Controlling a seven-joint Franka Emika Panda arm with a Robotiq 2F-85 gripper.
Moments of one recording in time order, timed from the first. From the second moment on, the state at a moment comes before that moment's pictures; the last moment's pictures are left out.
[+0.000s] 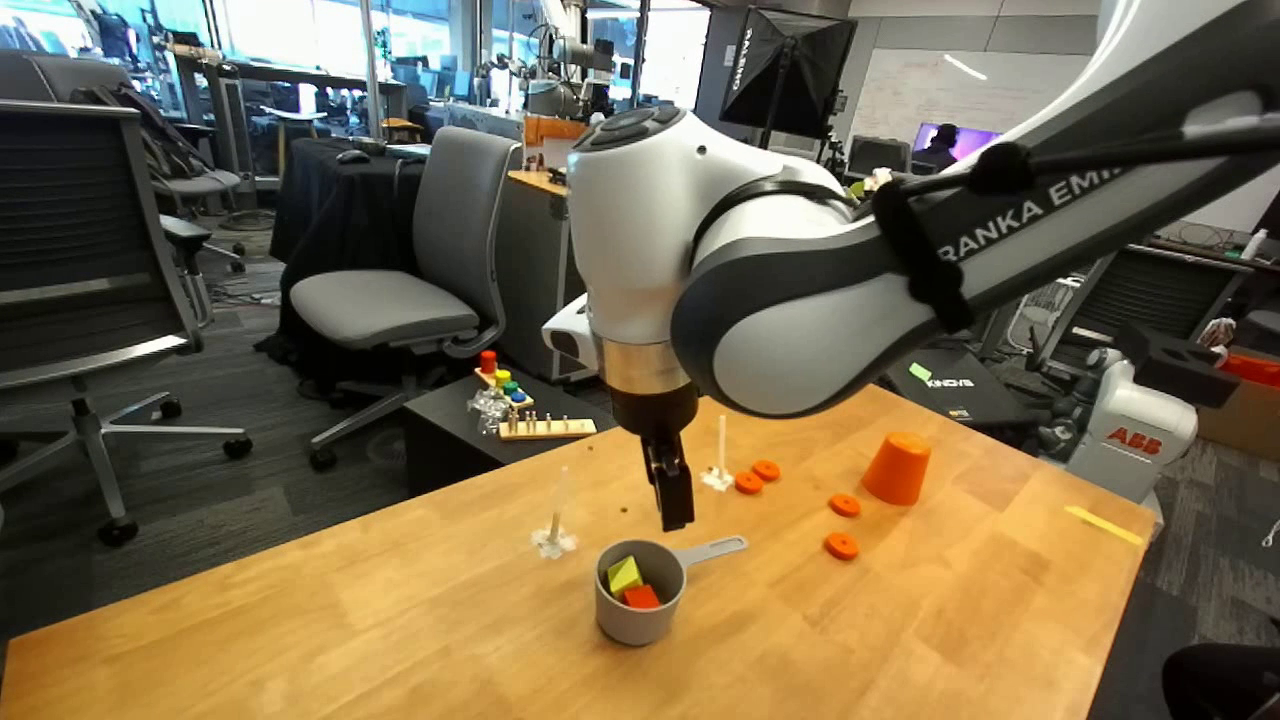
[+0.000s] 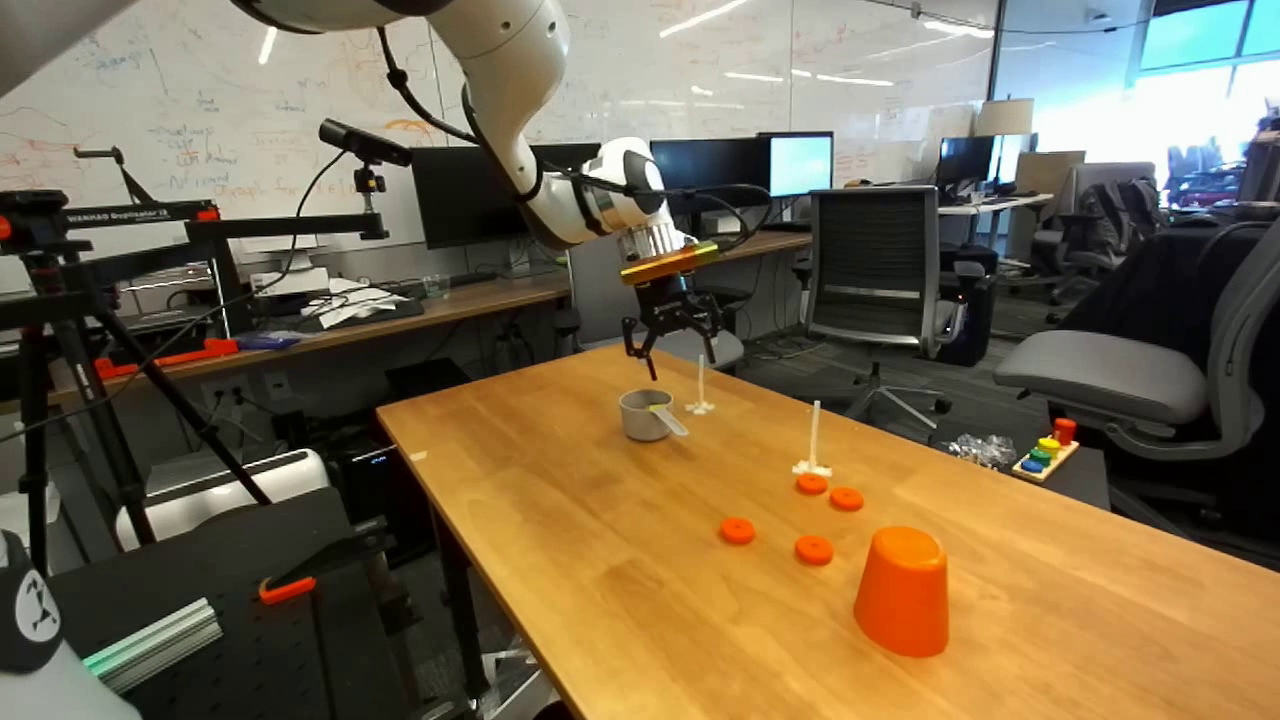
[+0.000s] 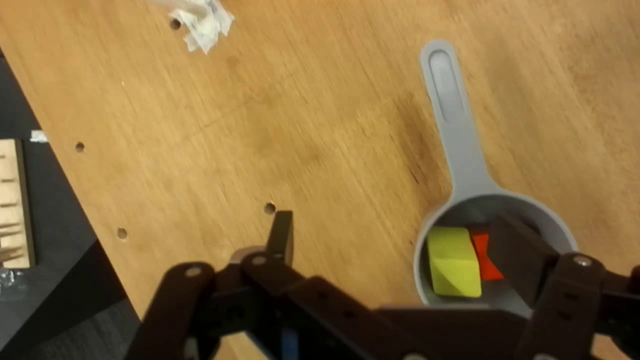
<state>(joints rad) 0.36 0.89 0.10 -1.39 -0.49 2.14 -0.37</state>
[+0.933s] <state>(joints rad) 0.12 0.62 0.05 -1.77 -0.48 2.27 -0.32</state>
